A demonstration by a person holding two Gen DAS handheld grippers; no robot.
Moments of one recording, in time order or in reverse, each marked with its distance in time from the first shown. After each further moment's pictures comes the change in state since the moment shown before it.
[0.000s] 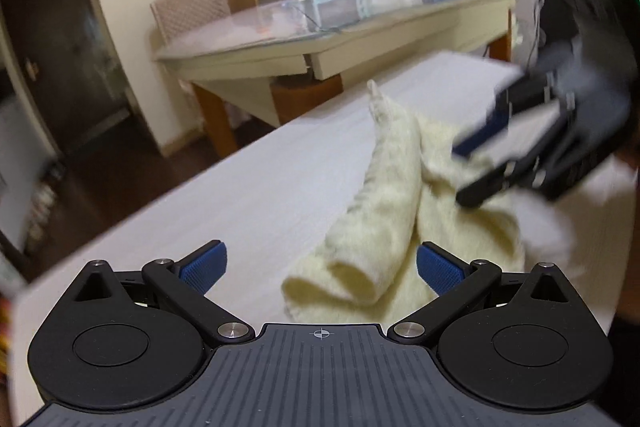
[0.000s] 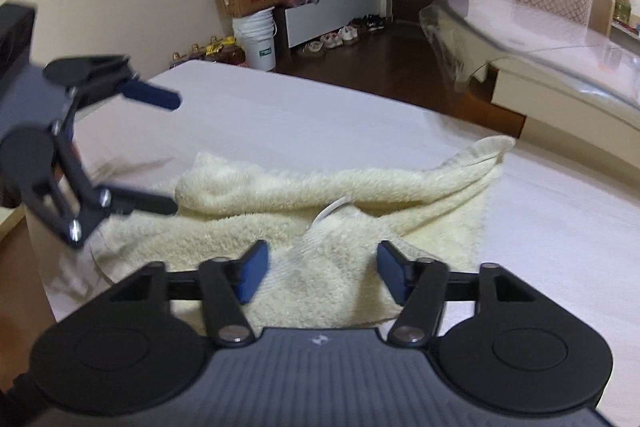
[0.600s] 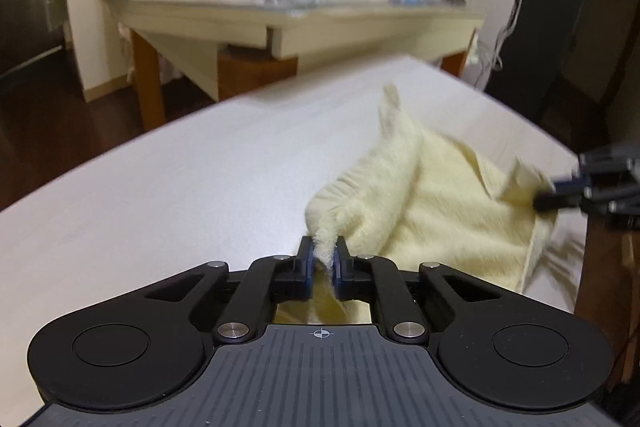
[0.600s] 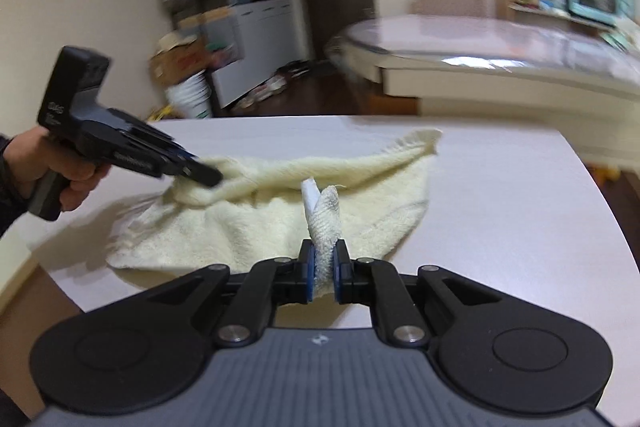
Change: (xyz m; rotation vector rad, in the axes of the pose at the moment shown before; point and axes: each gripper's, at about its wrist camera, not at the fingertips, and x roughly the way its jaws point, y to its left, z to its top) left arm 0.040 0.027 0.019 -0.104 0.052 -0.181; right arm -0.099 -0.009 -0.081 0.280 -0.188 -0.175
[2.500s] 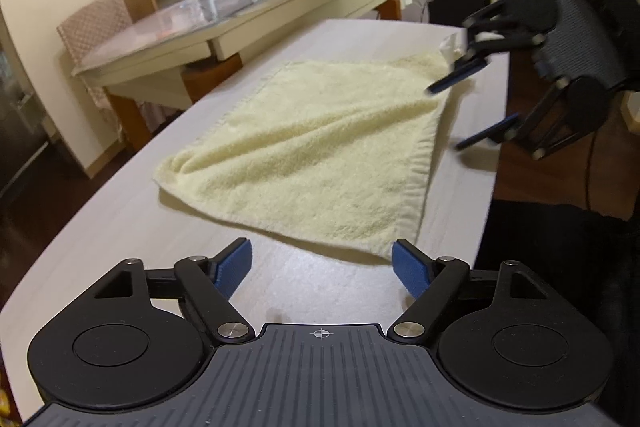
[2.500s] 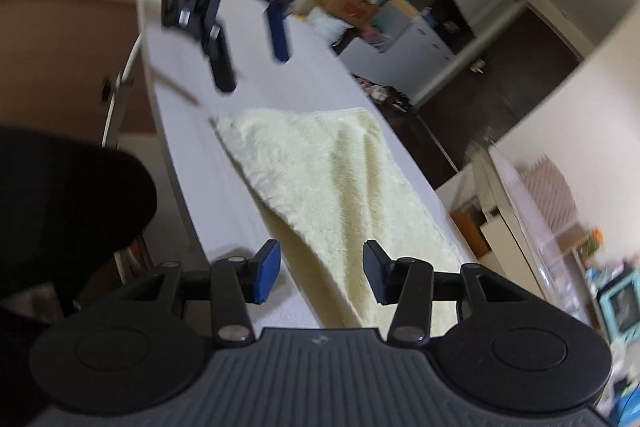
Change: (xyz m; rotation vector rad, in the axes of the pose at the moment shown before) left arm -0.091 -0.052 -0.090 0.408 0.016 0.016; right arm 0.019 0.128 -0.052 -1.091 -0.002 -0.014
